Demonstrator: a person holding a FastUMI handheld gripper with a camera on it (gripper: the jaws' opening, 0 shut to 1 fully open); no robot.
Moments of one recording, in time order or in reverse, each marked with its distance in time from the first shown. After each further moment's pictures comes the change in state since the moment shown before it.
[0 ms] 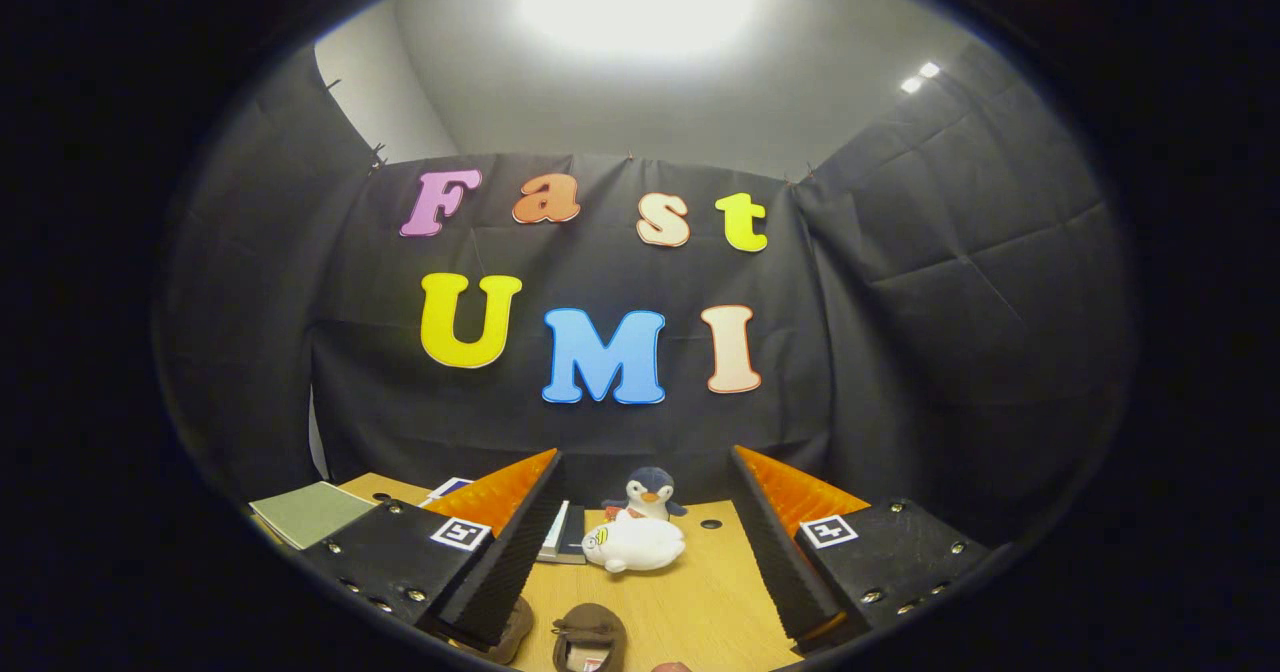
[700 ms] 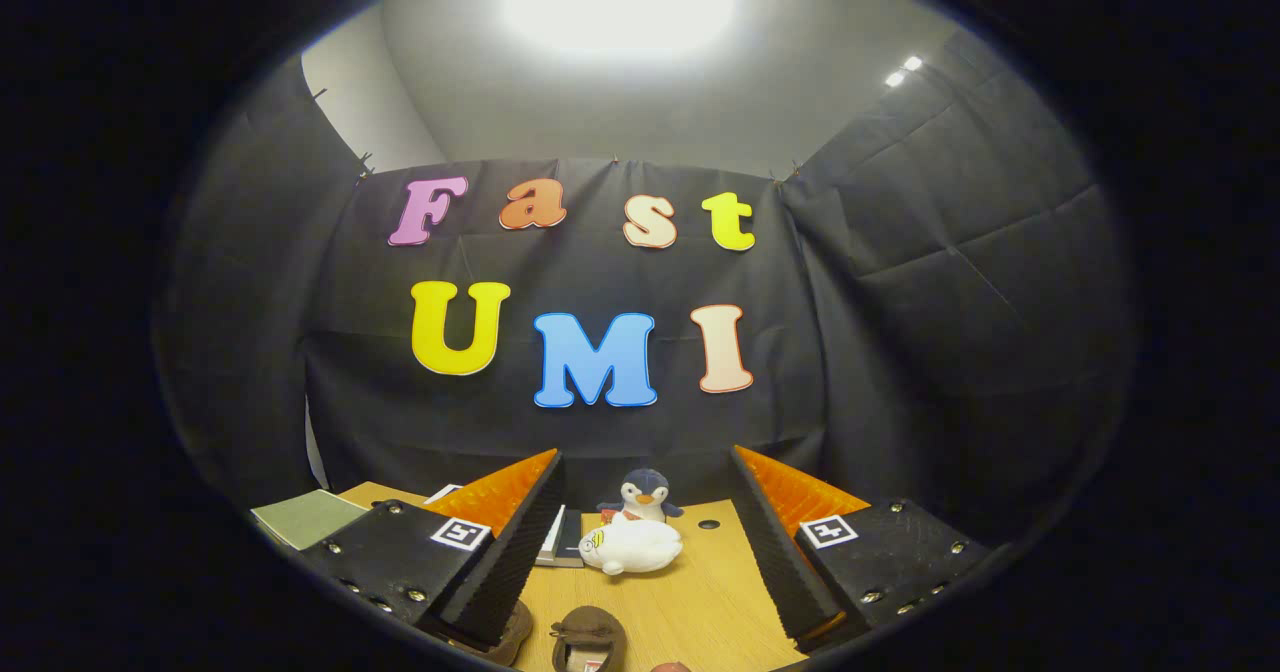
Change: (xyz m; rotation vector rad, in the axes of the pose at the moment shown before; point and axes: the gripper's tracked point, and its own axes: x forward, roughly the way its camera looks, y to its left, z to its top) arm 0.003 -0.009 -0.002 0.033 -0.006 -0.015
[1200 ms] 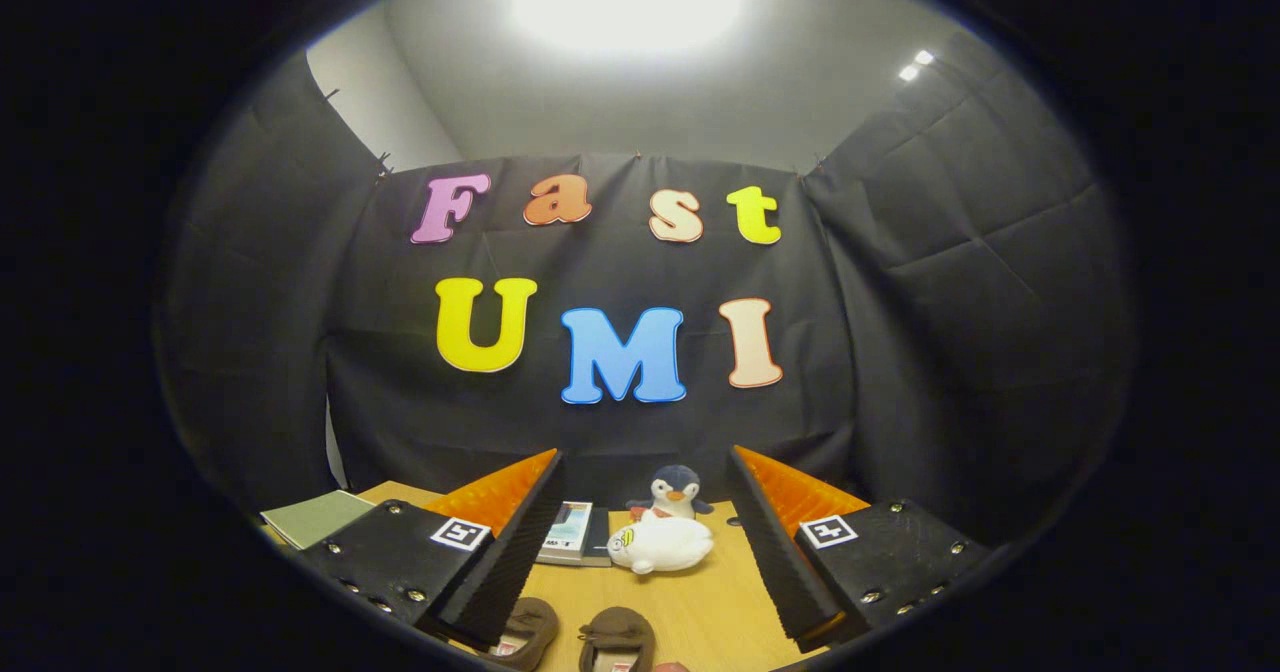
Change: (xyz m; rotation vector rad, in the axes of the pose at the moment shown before) arm 0.005 0.041 -0.017 0.020 0.020 0.079
